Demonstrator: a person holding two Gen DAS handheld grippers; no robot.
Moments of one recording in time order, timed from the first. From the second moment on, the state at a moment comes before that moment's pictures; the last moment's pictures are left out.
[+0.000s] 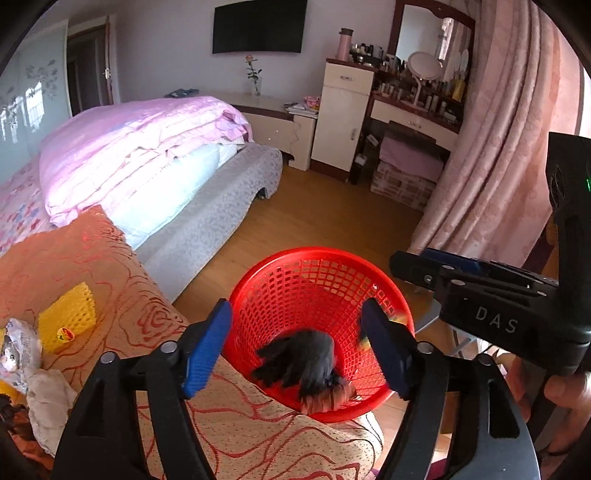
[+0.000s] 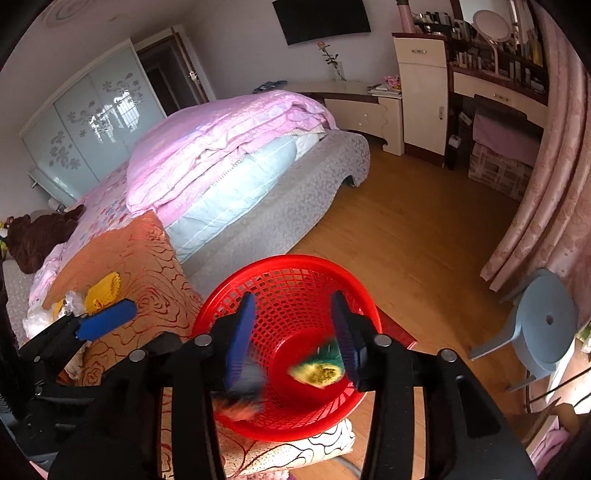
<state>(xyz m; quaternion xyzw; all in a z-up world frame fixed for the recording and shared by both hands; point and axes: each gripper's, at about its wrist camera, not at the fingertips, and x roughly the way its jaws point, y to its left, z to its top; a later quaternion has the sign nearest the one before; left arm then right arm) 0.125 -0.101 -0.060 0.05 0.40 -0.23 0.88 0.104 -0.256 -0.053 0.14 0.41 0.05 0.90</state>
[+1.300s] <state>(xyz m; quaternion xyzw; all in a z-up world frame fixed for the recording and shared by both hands) 0.049 0.060 0.007 0.00 0.33 -0.05 0.94 0.059 -0.181 -0.012 0.06 0.35 0.10 0.93</state>
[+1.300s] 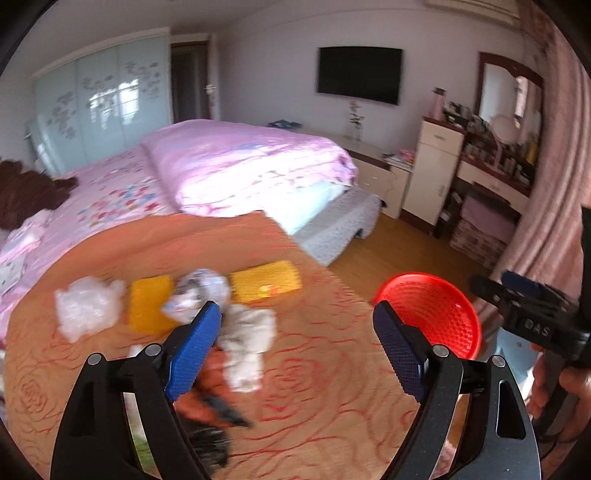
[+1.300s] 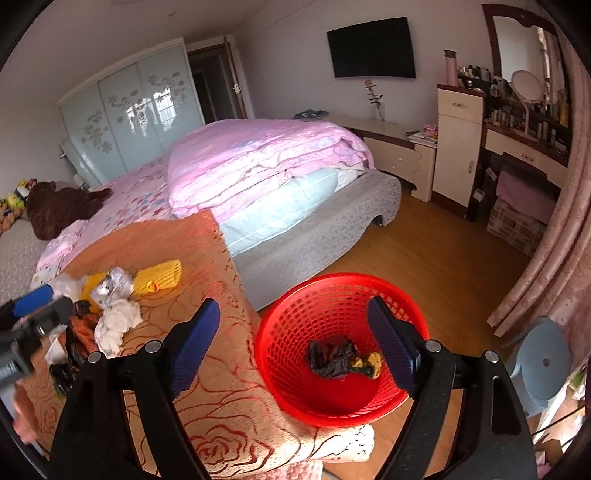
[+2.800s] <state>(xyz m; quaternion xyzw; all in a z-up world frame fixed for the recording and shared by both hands) 0.002 0.198 -0.018 -0.09 0.34 0.02 0.94 0.067 -0.055 -0.035 -0.02 0.38 0.22 0.90</state>
